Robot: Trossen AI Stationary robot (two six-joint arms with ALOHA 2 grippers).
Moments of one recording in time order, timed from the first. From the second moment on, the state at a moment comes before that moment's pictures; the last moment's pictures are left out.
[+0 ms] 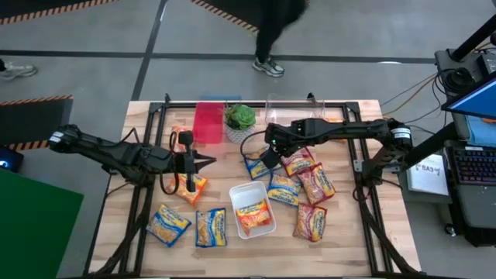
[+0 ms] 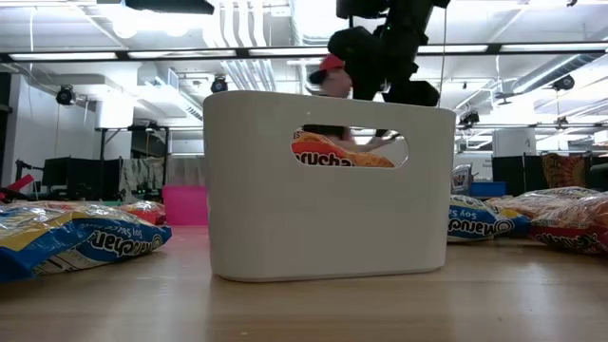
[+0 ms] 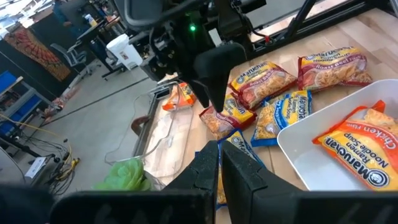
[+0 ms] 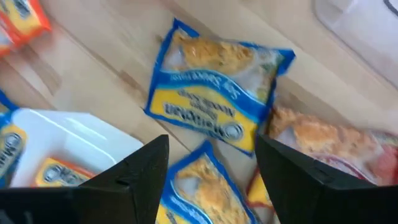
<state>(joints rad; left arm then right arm) -0.27 0.89 0.77 -0.21 -0.49 0.33 -0.13 1.66 1.40 -0.88 0.03 0.76</state>
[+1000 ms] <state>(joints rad) -0.29 0.93 0.72 -0.93 -0.09 -0.65 -0.01 1.75 1.40 -0.44 0.07 0.54</state>
